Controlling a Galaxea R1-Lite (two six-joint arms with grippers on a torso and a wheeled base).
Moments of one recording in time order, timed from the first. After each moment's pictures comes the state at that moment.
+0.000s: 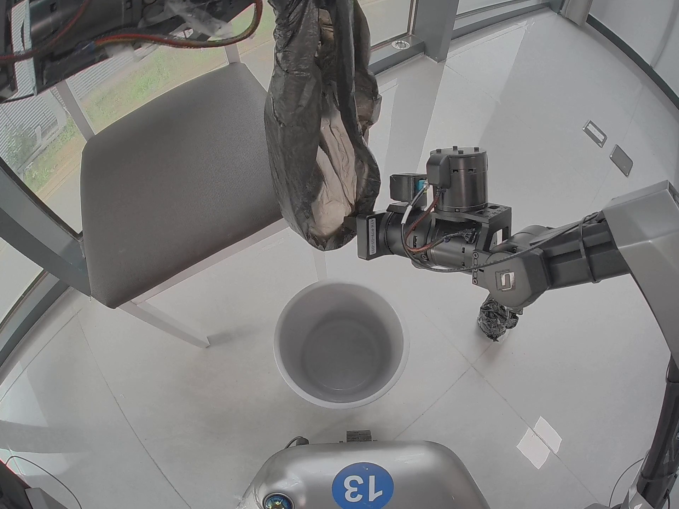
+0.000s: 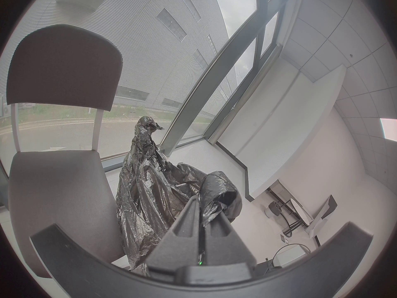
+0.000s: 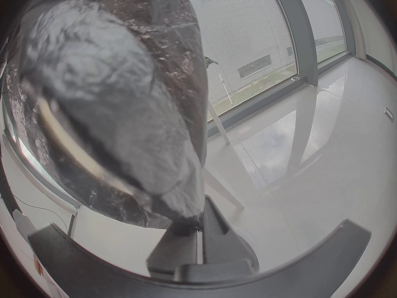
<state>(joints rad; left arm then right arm) -0.76 1.60 -1.77 0.02 0.09 -0.27 0.60 2.16 -1.47 -0.47 0.13 0.16</state>
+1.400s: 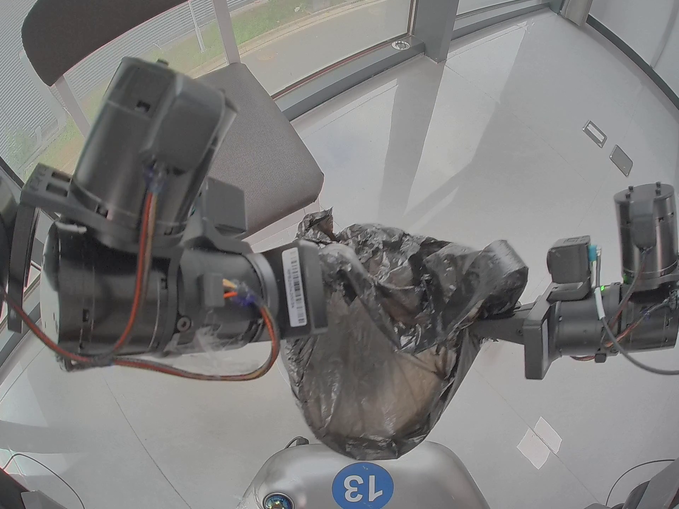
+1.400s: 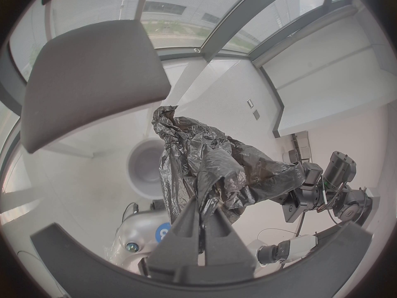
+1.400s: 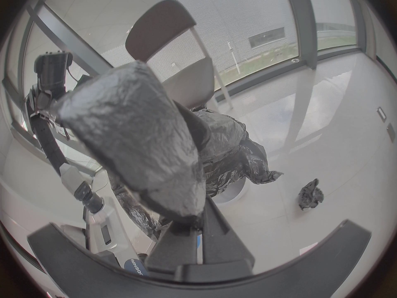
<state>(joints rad) -0.91 1.52 -1.30 0.38 0.18 -0.69 0.64 1.43 -0.83 -0.10 0.17 0.10</state>
